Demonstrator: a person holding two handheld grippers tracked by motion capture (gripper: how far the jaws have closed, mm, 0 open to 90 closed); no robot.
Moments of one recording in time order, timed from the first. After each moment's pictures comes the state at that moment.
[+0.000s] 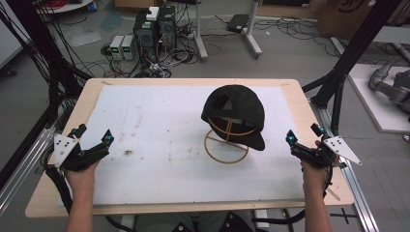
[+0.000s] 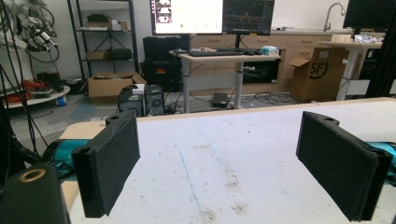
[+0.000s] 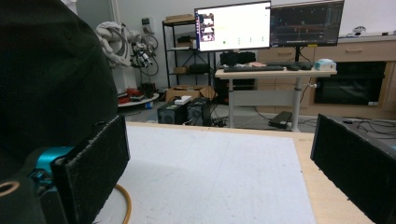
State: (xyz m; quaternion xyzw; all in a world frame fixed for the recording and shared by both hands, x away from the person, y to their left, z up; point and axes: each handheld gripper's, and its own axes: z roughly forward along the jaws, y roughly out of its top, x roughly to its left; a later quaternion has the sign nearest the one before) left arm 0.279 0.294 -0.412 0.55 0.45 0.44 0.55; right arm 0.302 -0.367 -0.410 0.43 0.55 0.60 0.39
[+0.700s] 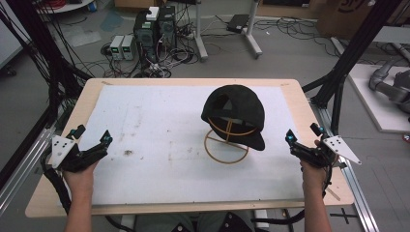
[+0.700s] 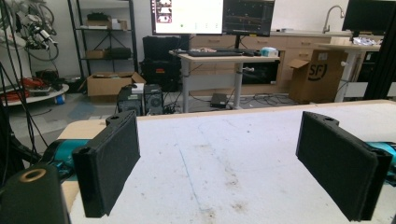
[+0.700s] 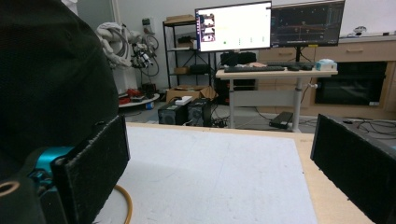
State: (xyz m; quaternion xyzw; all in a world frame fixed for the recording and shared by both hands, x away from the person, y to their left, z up) left arm 0.277 0.297 -0.412 0.55 0.45 0.43 0.56; right arm 0.303 -0.366 -0.409 0.43 0.55 0.60 0.39
